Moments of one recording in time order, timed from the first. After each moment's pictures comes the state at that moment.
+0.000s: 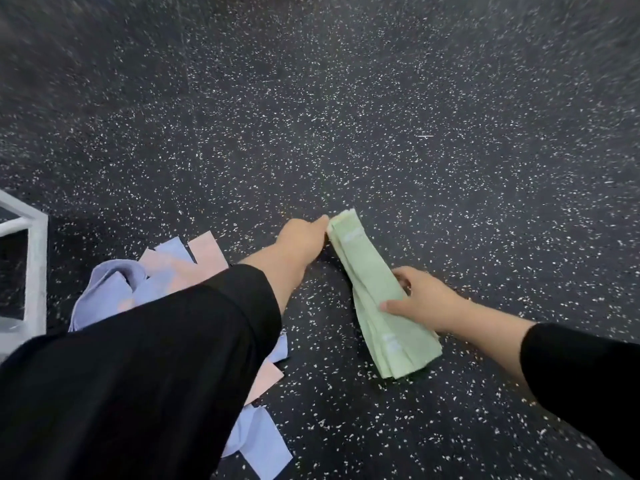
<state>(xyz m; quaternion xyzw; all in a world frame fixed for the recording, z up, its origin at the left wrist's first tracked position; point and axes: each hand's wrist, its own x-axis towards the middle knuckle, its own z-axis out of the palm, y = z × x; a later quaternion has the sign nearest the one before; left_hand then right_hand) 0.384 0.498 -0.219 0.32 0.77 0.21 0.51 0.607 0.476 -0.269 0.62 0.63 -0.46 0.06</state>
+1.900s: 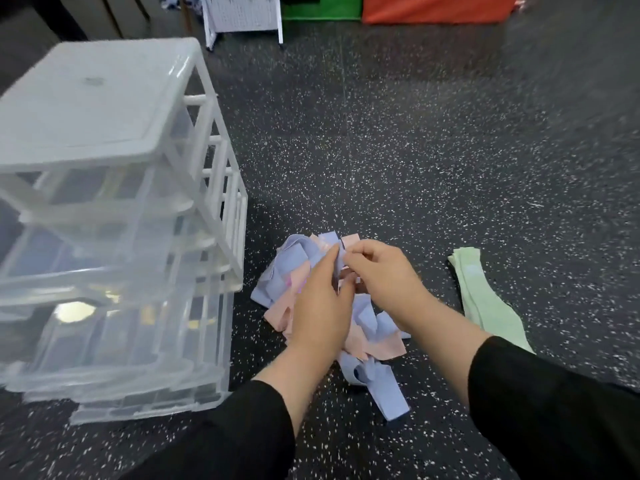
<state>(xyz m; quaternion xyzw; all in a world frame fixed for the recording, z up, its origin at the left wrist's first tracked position) 0.226 0.227 -0.119 0.37 0.77 0.42 0.31 0.312 0.311 -0.098 0.43 0.61 -0.63 -0.22</state>
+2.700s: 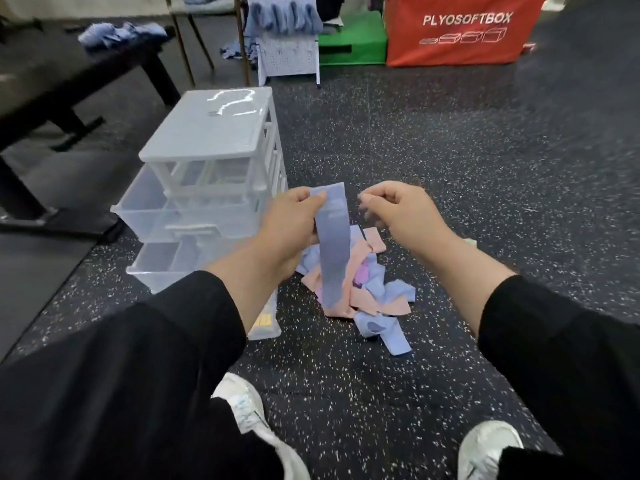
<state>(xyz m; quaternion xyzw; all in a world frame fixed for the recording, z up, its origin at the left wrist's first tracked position) 0.206 0.107 0.041 0.29 0.65 0.58 0.40 0.355 0.222 0.026 0.37 0.73 -0.49 -0.29</state>
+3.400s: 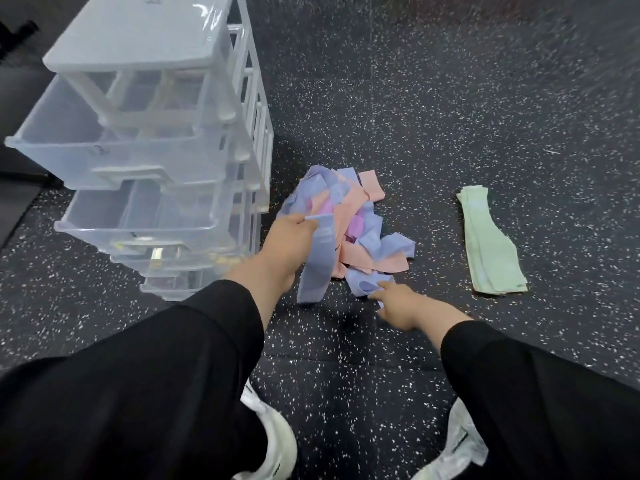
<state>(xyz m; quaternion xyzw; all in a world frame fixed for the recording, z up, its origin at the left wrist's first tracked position) 0.203 0.122 -0.117 0.18 0.75 0.45 0.45 0.408 0.214 -0.226 0.34 0.84 -0.24 0.36</state>
